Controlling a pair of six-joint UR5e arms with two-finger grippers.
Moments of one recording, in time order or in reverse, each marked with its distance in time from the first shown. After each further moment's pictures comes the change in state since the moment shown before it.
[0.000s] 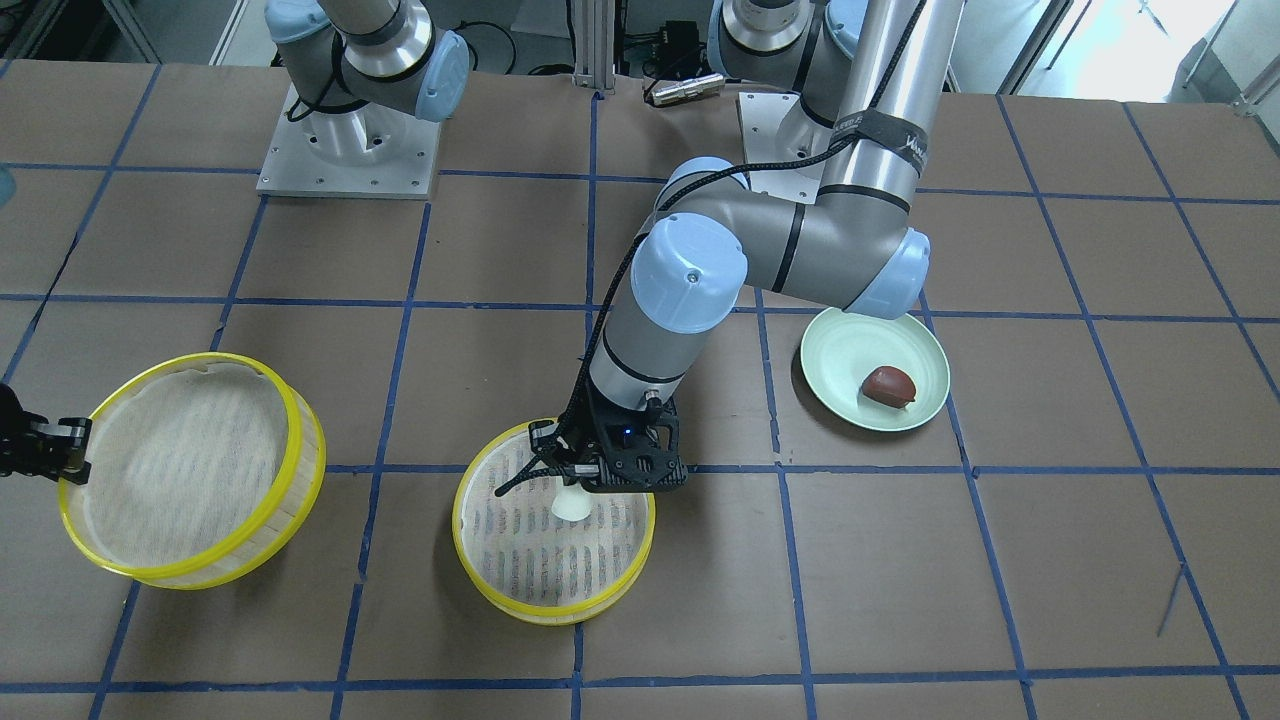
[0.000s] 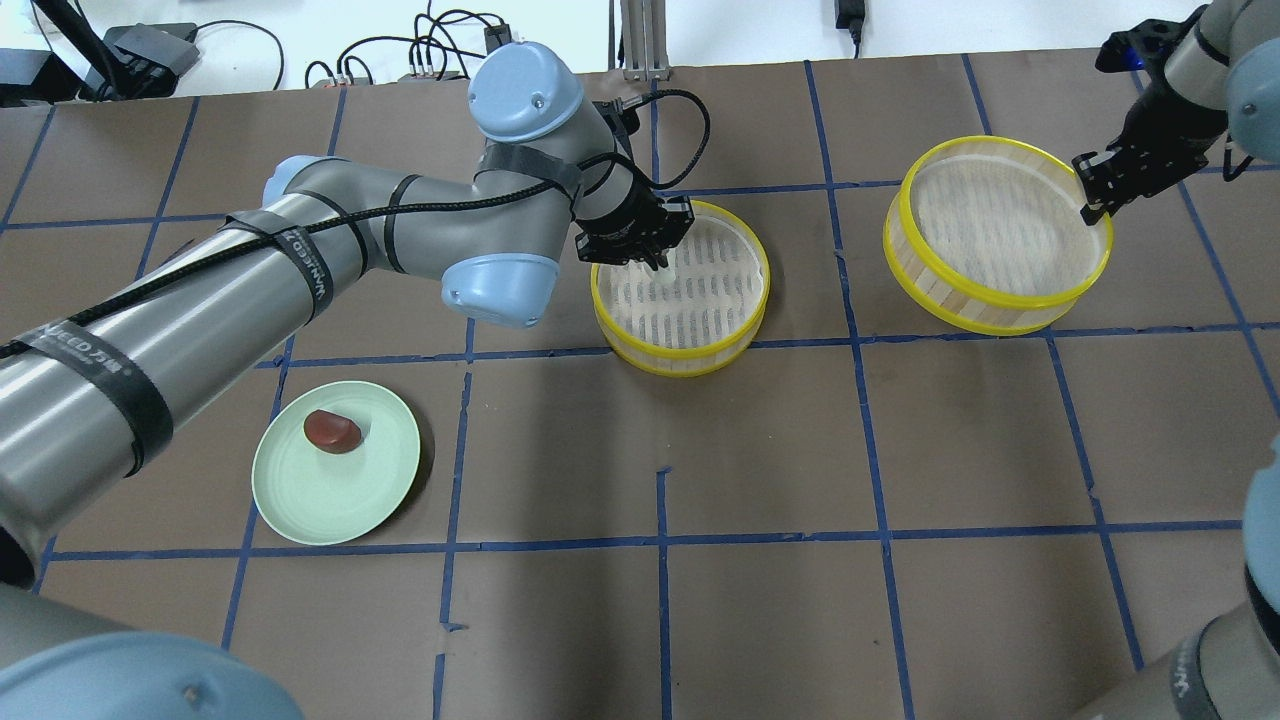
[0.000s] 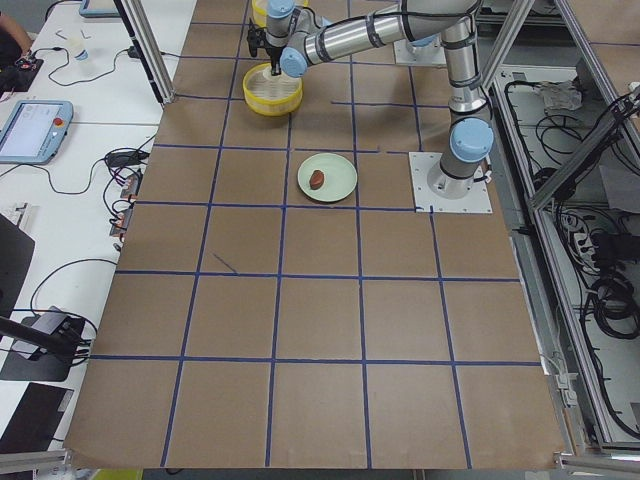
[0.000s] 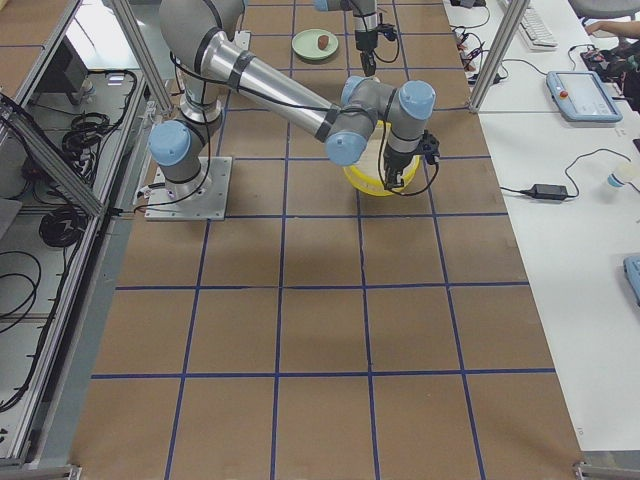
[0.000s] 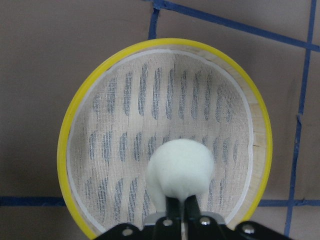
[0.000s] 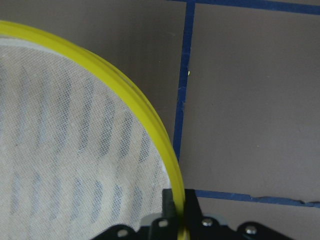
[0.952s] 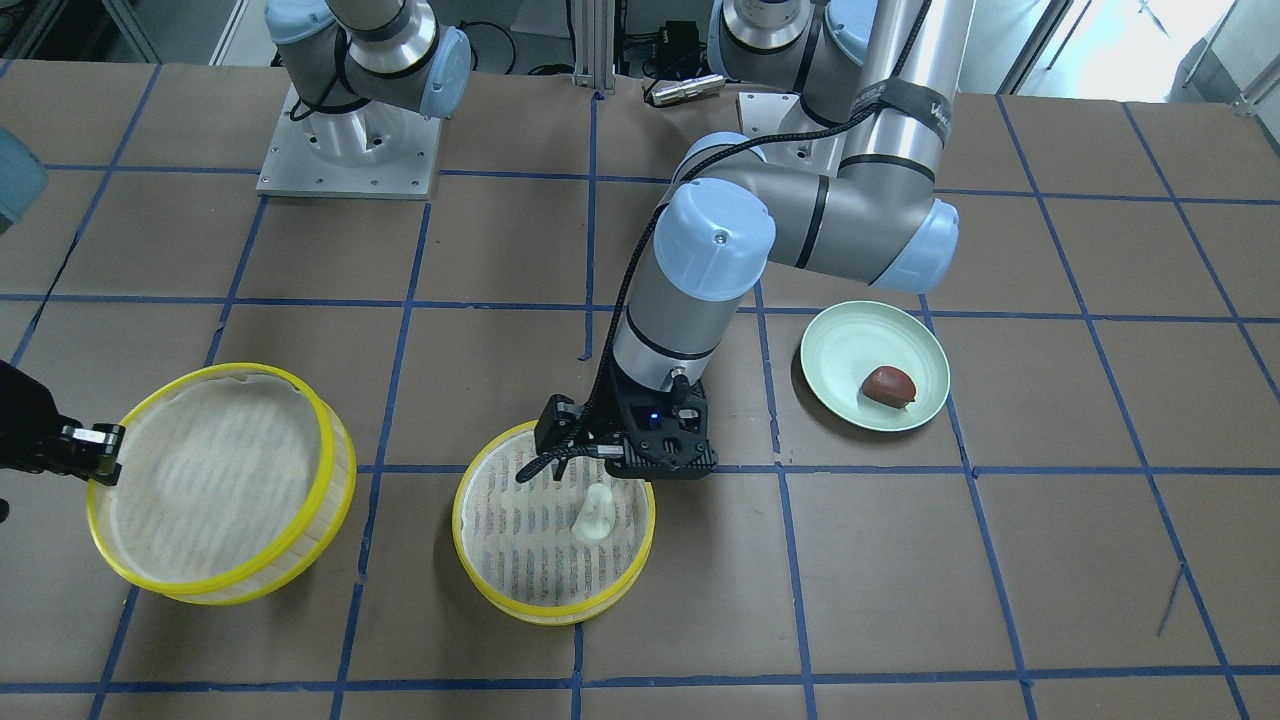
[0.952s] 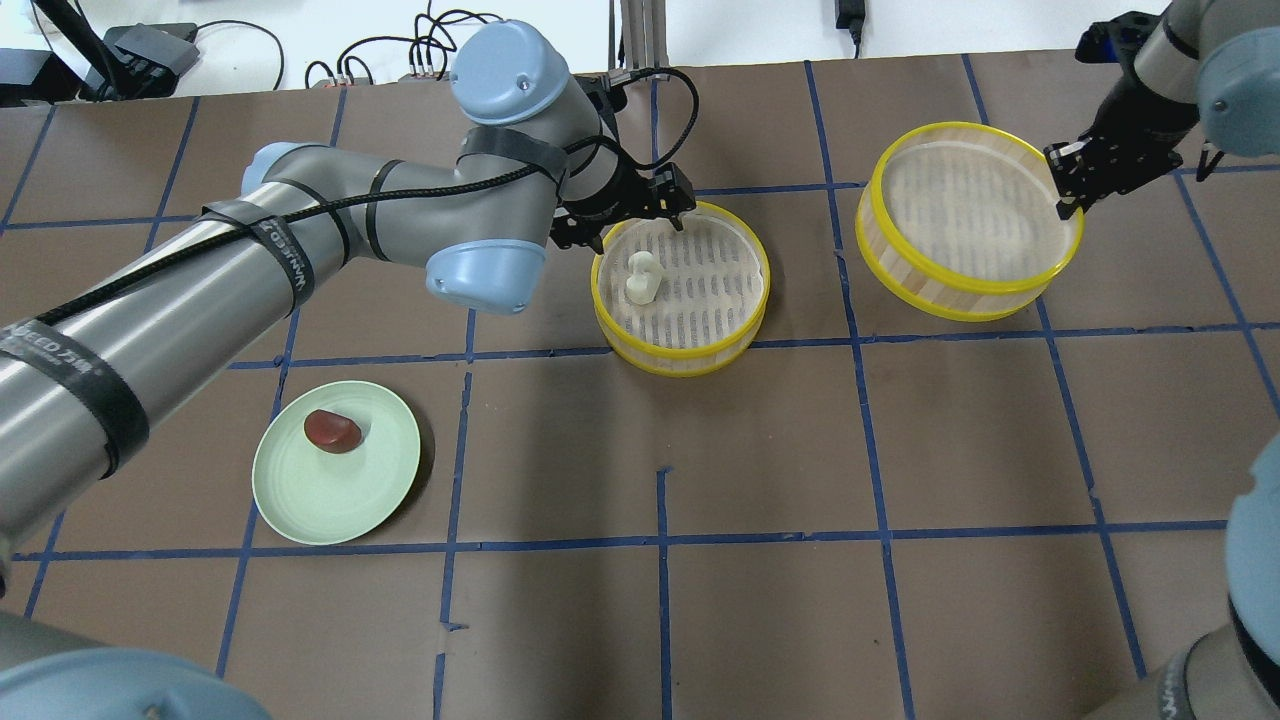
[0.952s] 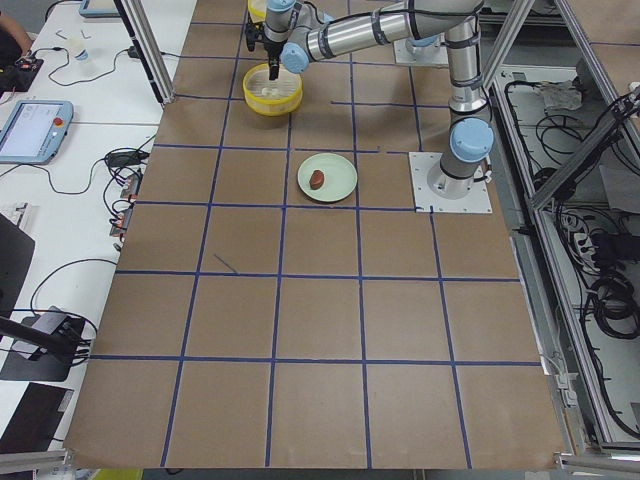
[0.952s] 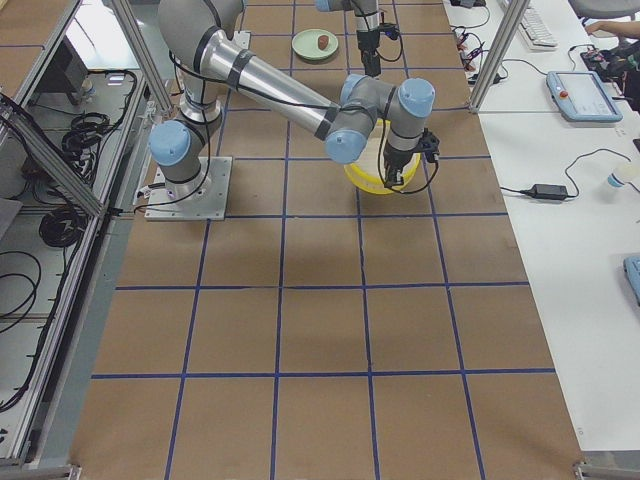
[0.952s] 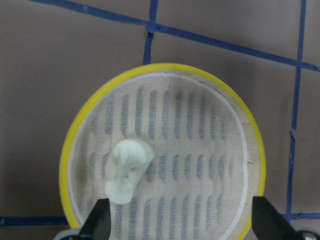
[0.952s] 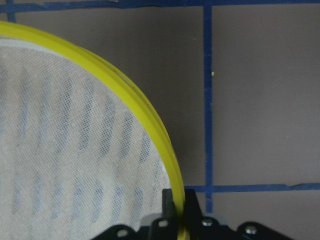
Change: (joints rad) left arm 0.047 0.077 -0.026 -0.032 0.072 0.110; right arm 0.097 -0.017 -0.002 0.015 -0.005 0.233
